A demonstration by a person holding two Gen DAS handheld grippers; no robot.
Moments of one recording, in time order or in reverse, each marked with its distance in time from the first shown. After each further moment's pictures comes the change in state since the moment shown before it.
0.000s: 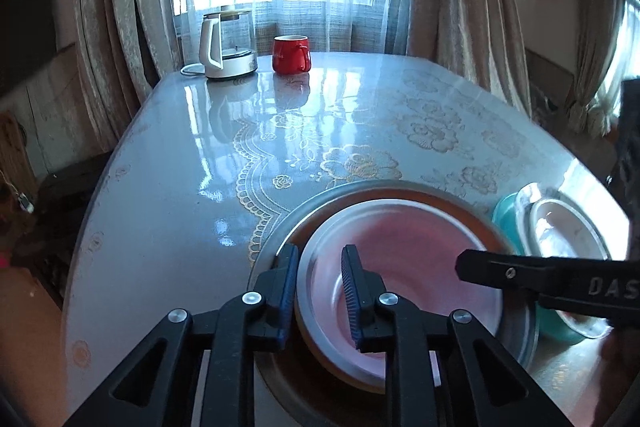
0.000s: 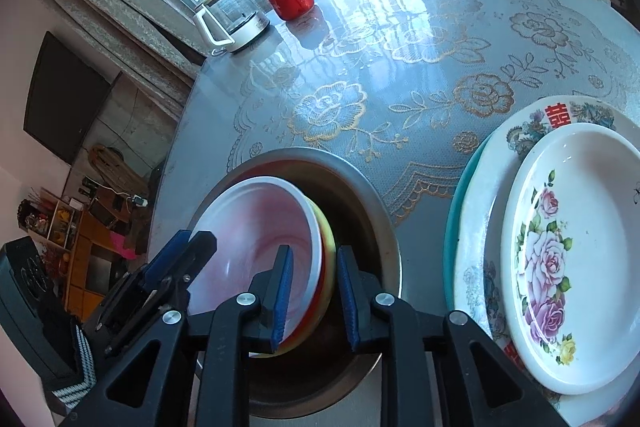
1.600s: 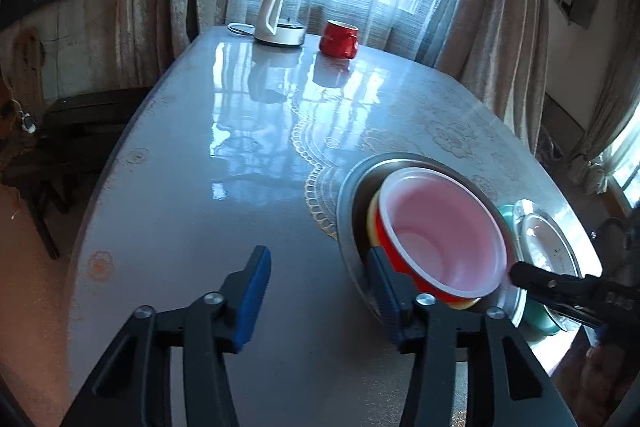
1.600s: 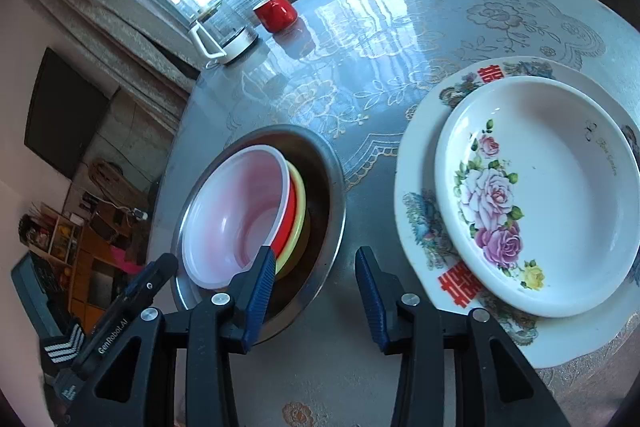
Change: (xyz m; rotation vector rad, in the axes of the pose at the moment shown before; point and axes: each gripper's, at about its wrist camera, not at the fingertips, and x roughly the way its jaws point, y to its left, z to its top) left arm -0.039 0.056 -0.038 -0.240 0.059 -0.064; right arm -0.030 -0.017 -0.041 0.033 -0.057 -0.011
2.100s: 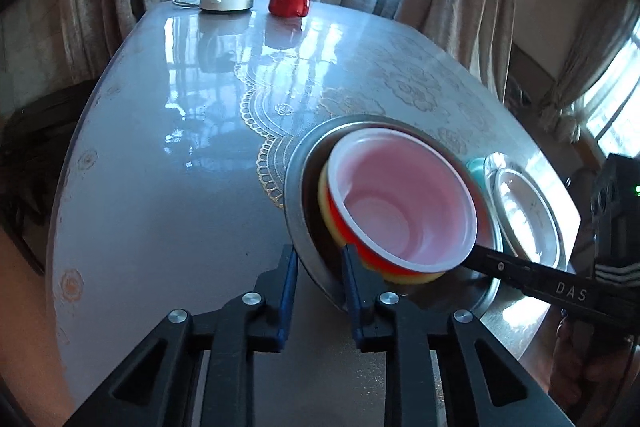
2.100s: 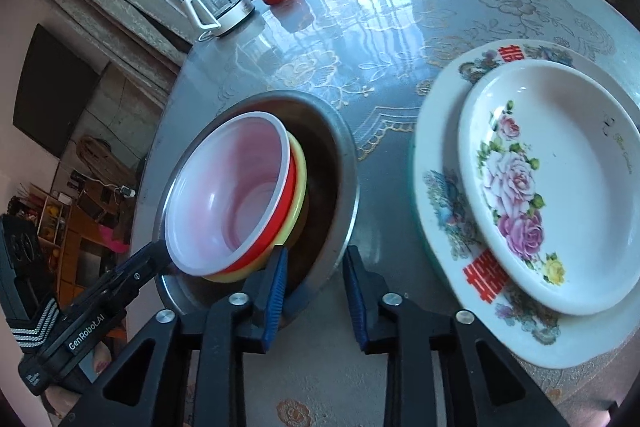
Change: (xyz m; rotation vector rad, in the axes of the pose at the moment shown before) left arm 0.011 -0.017 0.012 0.123 0.176 -0.105; right arm 0.028 0.009 -0.003 -0.026 0.081 -0.044
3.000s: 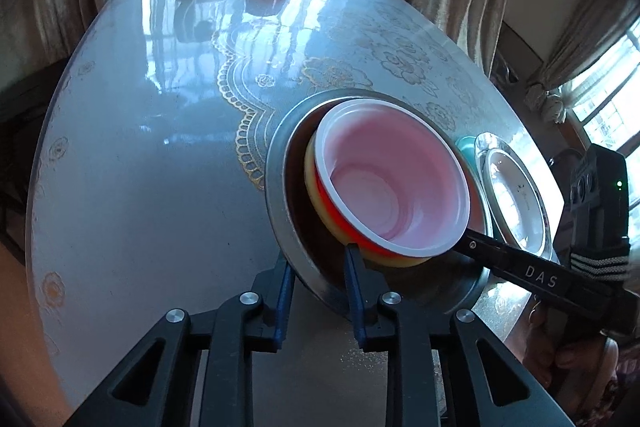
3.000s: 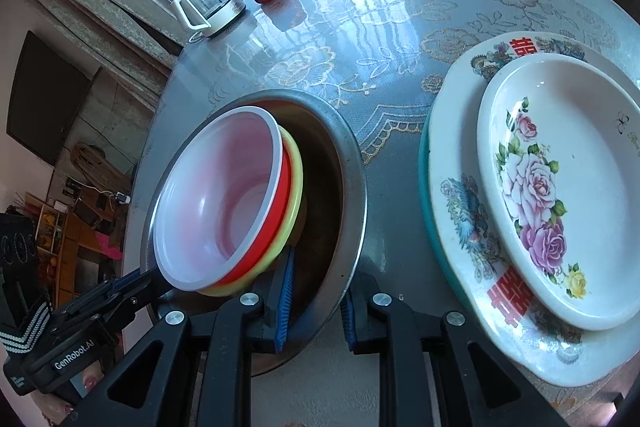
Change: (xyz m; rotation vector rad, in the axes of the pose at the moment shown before) left arm 0.010 0.007 0.010 -0.004 0.137 -0.083; right arm 0.024 0.005 0.007 0.032 -0.003 -0.018
